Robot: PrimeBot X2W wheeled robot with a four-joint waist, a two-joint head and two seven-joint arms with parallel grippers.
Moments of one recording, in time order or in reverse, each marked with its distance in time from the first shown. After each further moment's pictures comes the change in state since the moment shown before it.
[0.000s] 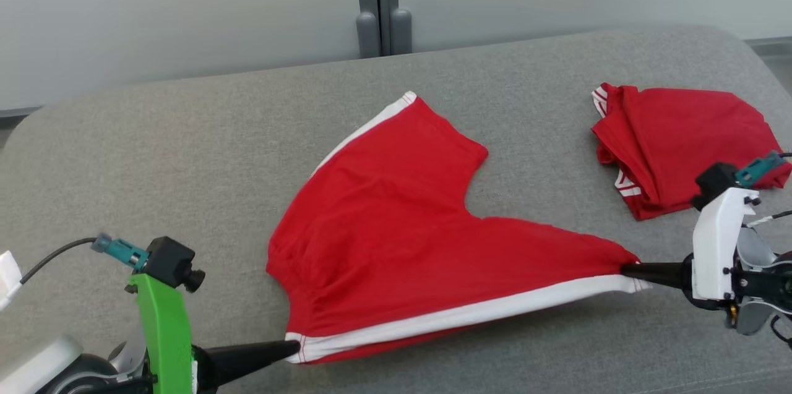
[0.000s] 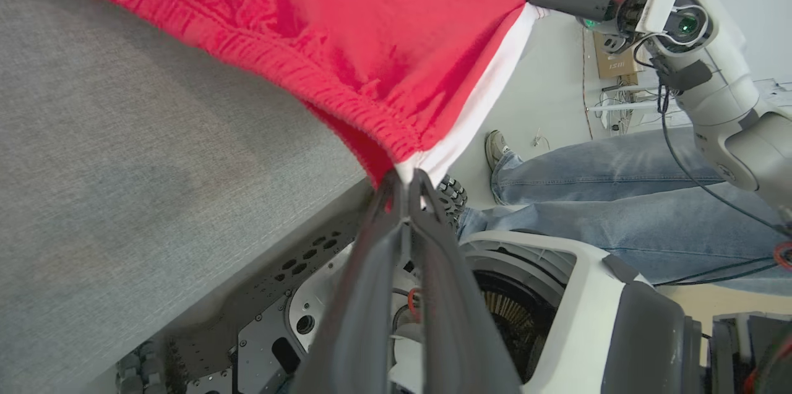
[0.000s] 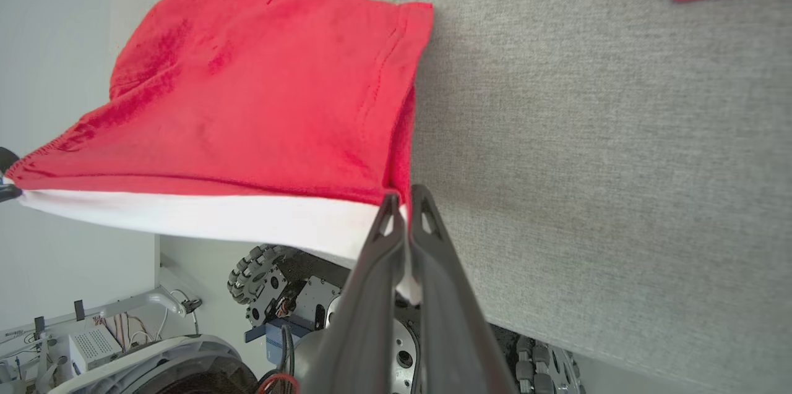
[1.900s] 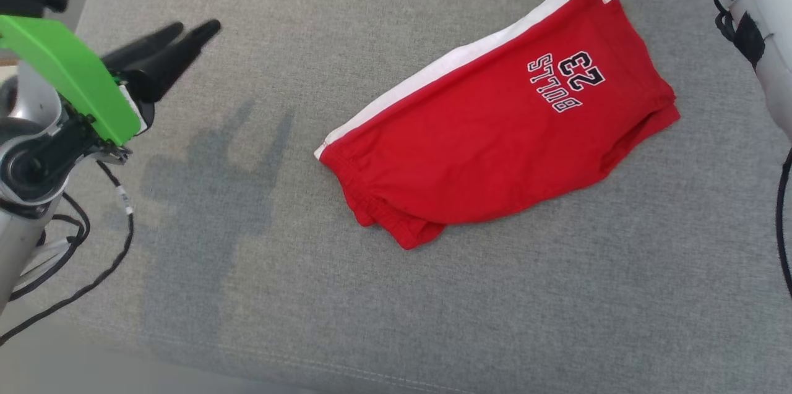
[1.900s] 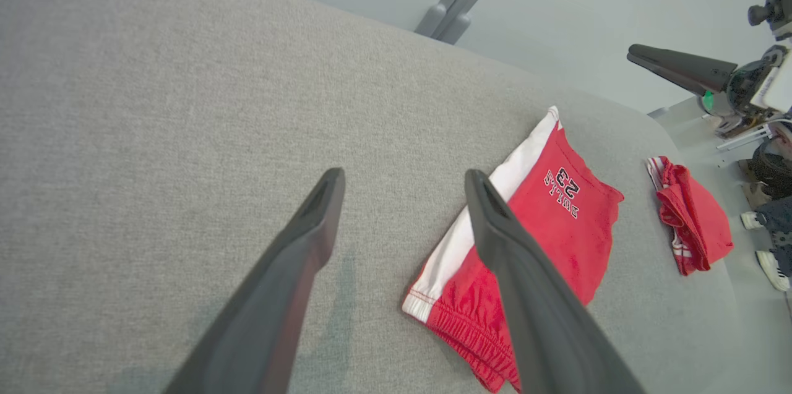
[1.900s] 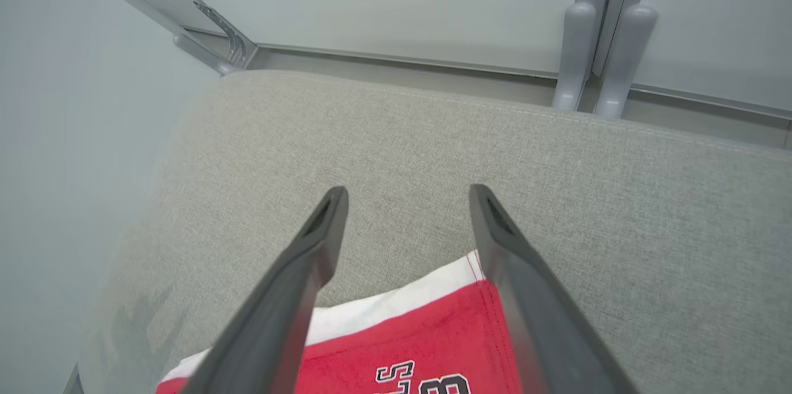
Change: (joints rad) left arm -0.457 -0.250 0.244 0.435 0.279 0.000 -0.167; right arm -0.920 0.479 -0.134 0.698 -0.493 -0.001 -0.121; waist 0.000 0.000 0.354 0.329
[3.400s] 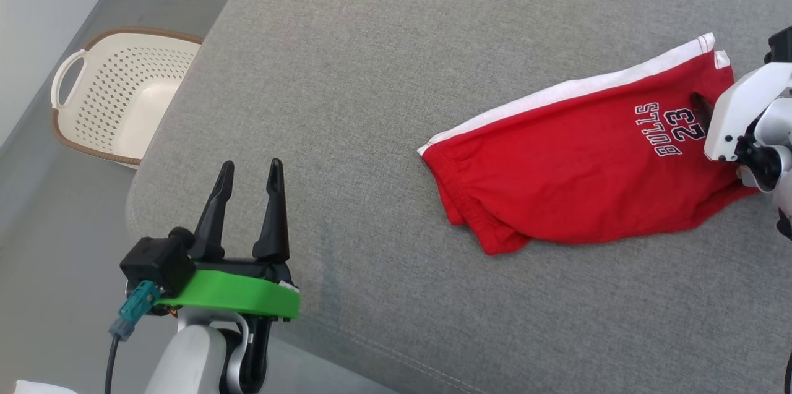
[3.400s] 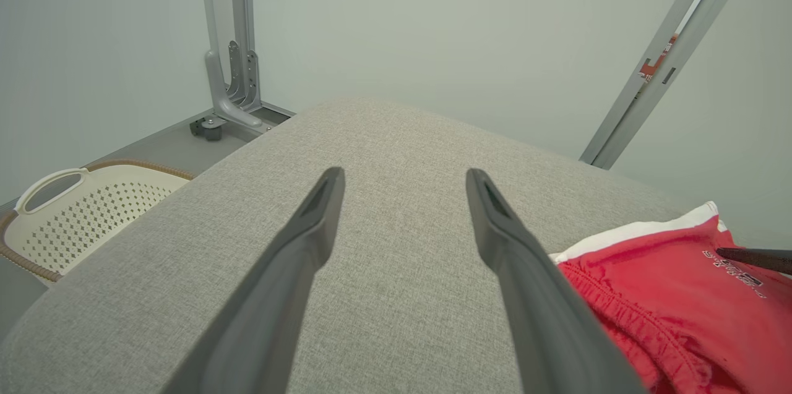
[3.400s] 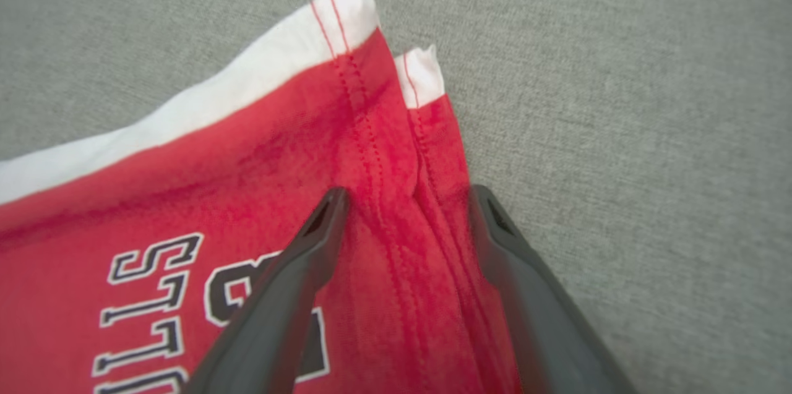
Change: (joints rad) left arm 0.712 -0.568 0.445 -0.136 0.988 0.112 -0.657; right arm 0.385 -0.144 0.173 0.260 -0.019 0.001 -0.399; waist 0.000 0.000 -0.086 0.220
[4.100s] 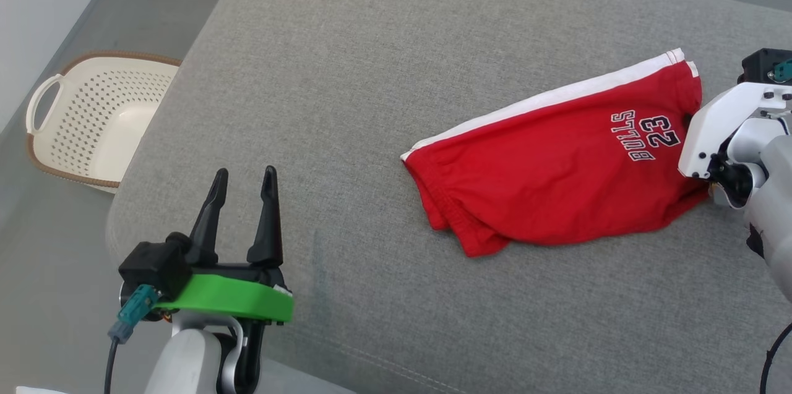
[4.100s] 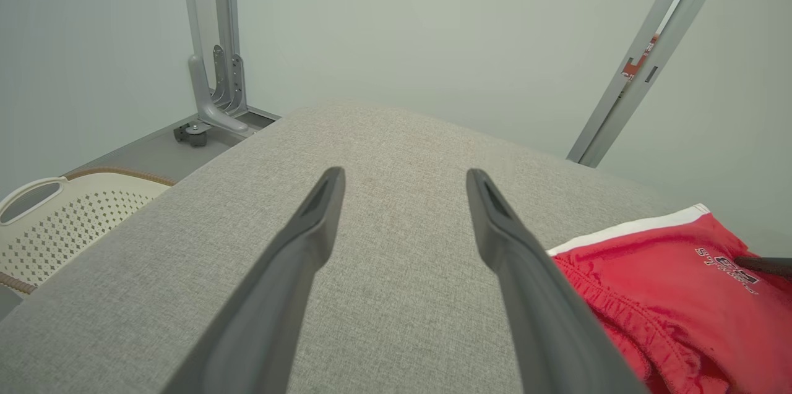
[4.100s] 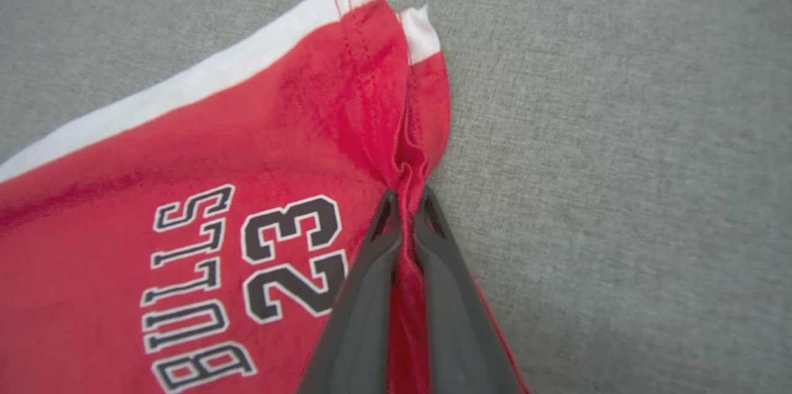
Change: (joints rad) left arm 0.009 -0.044 0.072 0.052 0.075 -0.058 0.000; right arm 0.032 0.056 -0.074 0.017 -0.019 0.000 0.014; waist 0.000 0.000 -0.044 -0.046
